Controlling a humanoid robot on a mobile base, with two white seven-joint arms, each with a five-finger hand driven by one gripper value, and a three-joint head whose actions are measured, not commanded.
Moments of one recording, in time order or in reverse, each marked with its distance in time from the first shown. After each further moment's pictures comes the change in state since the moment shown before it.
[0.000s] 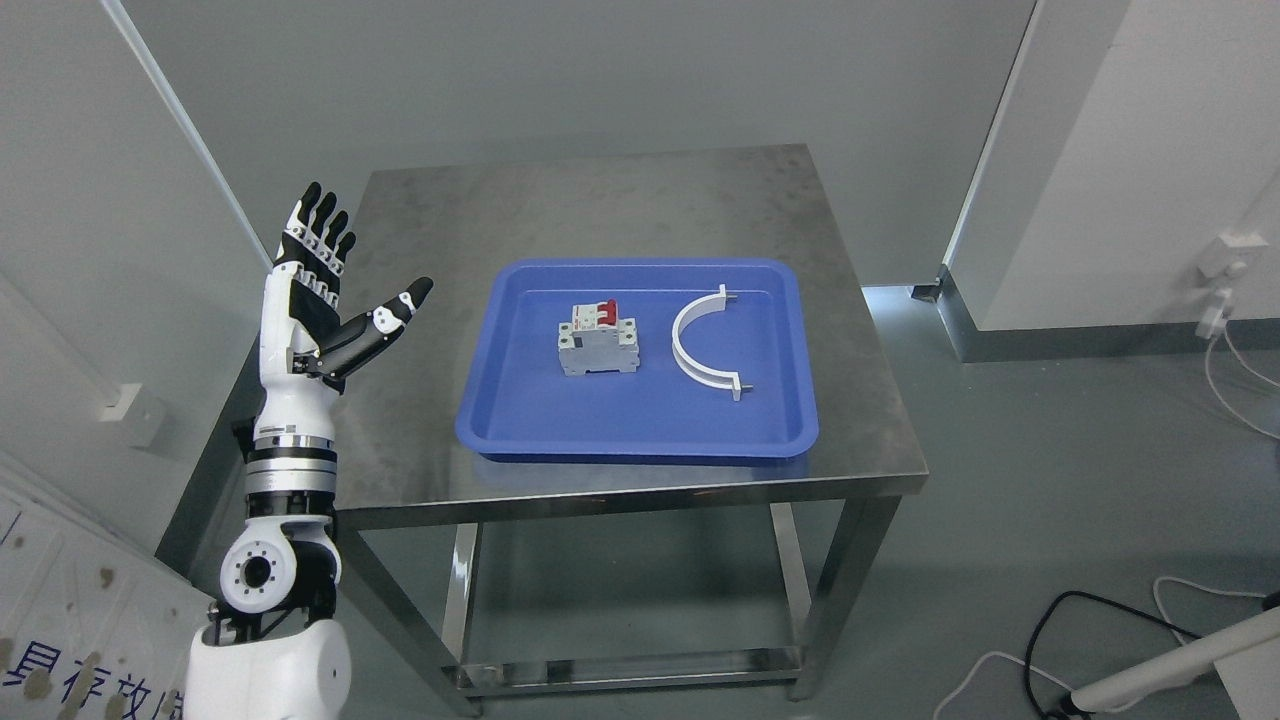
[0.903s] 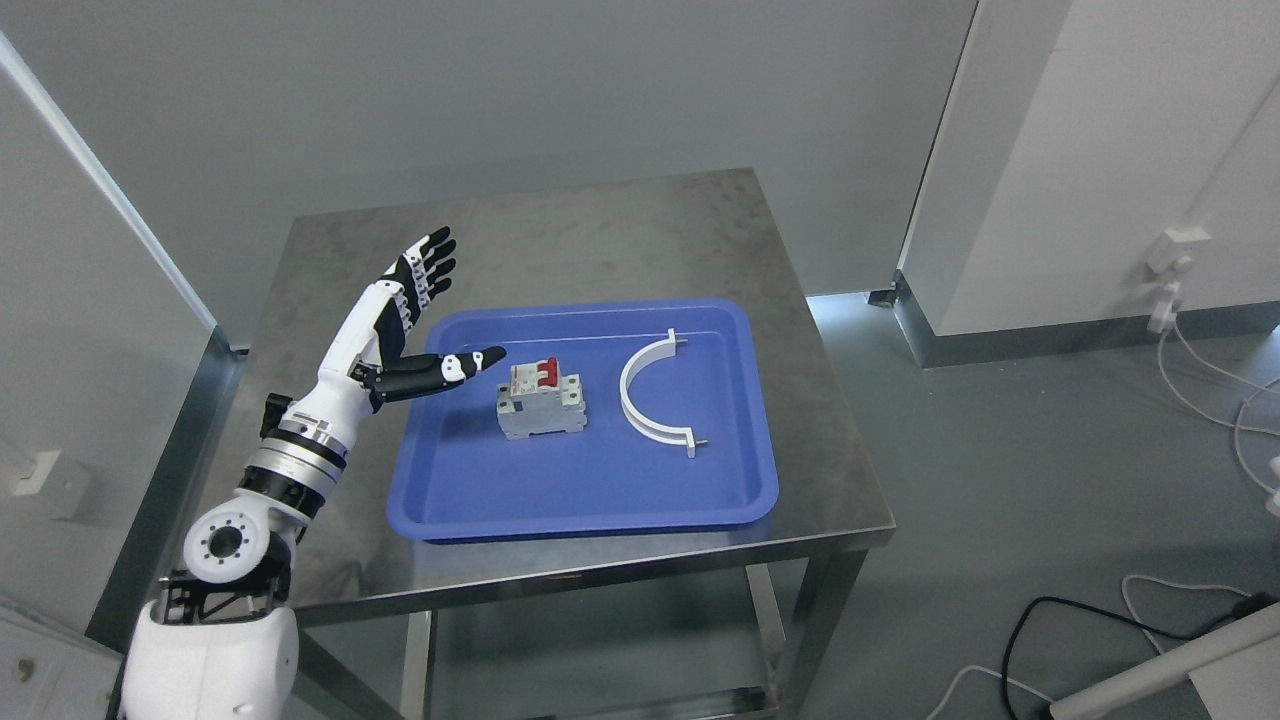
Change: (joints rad) left arm -0.029 0.172 -0.086 -0.023 -0.098 0.219 -0.437; right arm 0.000 0.000 0.000 0.000 0.000 0.000 0.000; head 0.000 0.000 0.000
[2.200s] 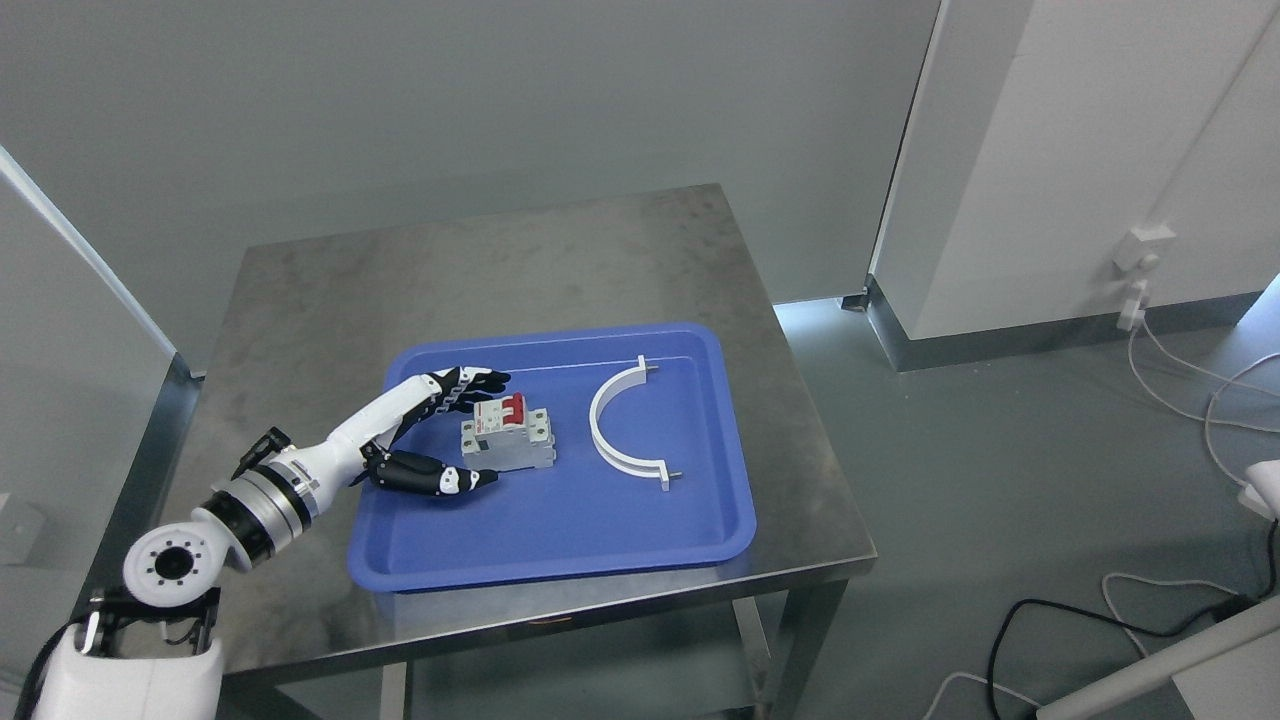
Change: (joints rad) left arm 0.070 0.101 -0.023 -0.119 -0.276 0.091 -0.275; right arm 0.000 0.000 0.000 0.000 0.000 0.000 0.000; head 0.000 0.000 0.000
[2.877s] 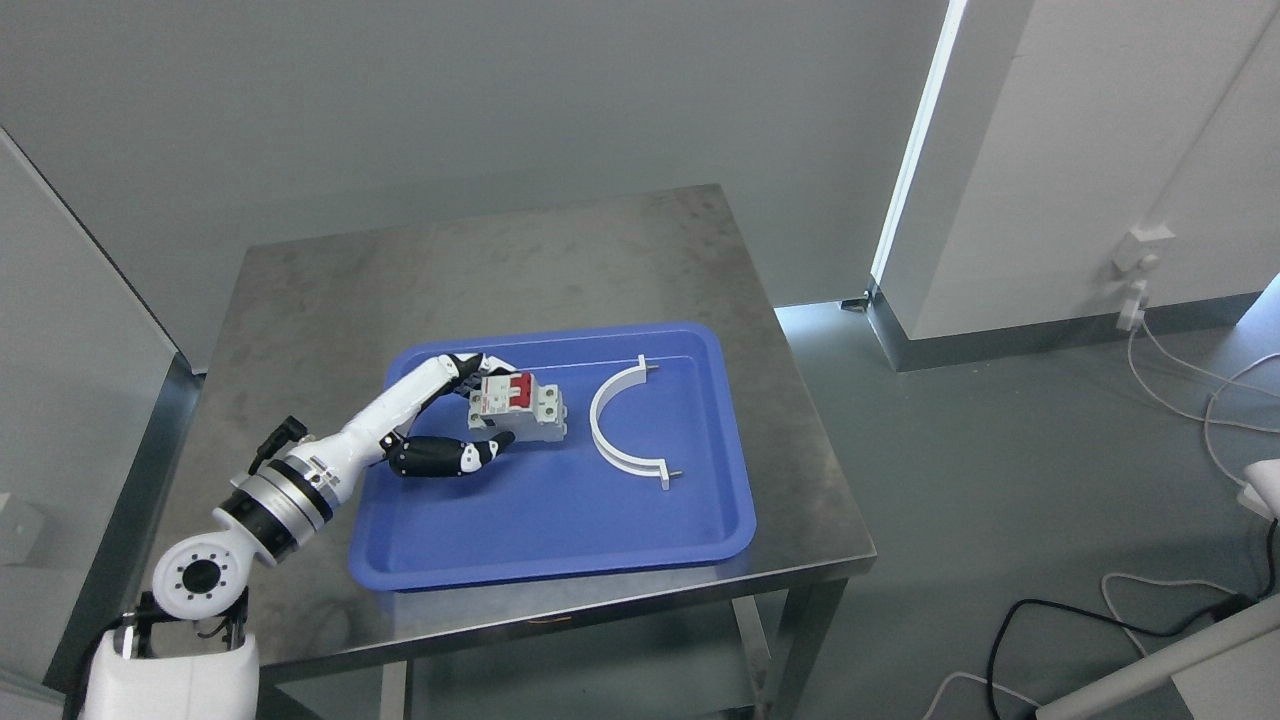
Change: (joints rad) left arm -0.018 -0.131 0.110 0.021 -0.072 -0.263 0.025; right arm 0.000 0.000 0.000 0.000 0.000 0.000 0.000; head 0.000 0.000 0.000
